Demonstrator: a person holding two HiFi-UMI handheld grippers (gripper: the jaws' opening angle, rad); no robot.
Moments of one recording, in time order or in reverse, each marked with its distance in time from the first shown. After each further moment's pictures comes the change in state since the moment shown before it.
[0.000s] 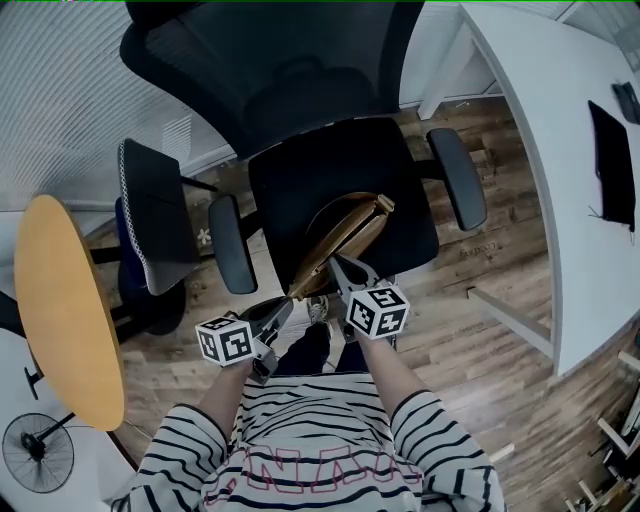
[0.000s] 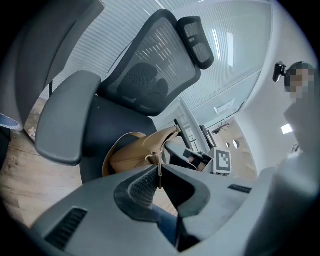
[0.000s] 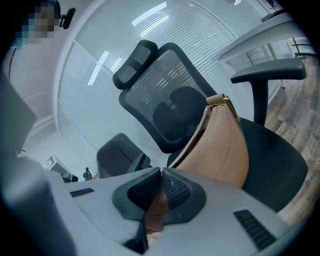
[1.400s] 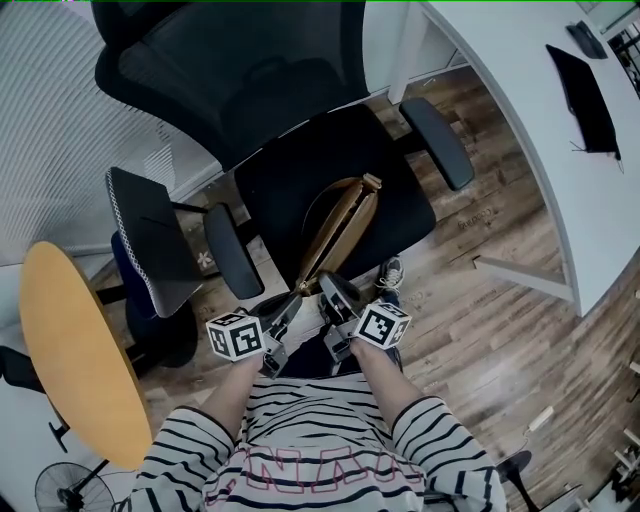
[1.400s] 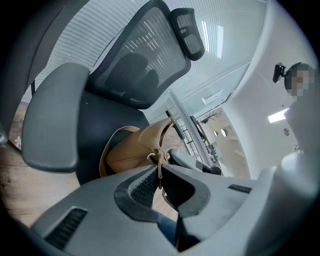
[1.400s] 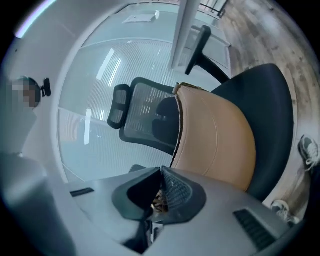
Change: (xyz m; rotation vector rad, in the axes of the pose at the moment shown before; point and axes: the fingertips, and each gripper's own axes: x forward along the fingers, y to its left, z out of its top) left arm 0.002 0.011 -0.014 0.105 0.093 -0.110; right arm -0.027 0.044 -0.047 0.552 -0.315 0.166
